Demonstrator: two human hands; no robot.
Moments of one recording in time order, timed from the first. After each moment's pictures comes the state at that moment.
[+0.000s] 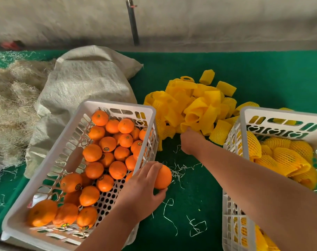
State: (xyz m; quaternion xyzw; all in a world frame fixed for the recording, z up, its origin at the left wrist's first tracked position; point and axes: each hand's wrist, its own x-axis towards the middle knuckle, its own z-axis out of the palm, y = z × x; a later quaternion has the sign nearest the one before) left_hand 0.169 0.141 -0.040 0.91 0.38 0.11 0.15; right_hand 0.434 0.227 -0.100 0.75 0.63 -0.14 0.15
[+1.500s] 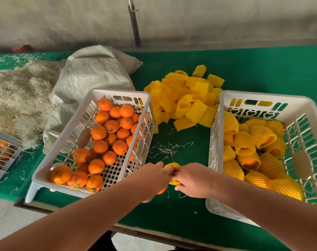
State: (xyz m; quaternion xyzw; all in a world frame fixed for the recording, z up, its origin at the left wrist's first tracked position) left_hand 0.192 0.055 0.011 0.95 0.11 -0.29 -0.05; right_hand 0.380 -0.019 -0.044 0.53 0.83 -0.19 0.01
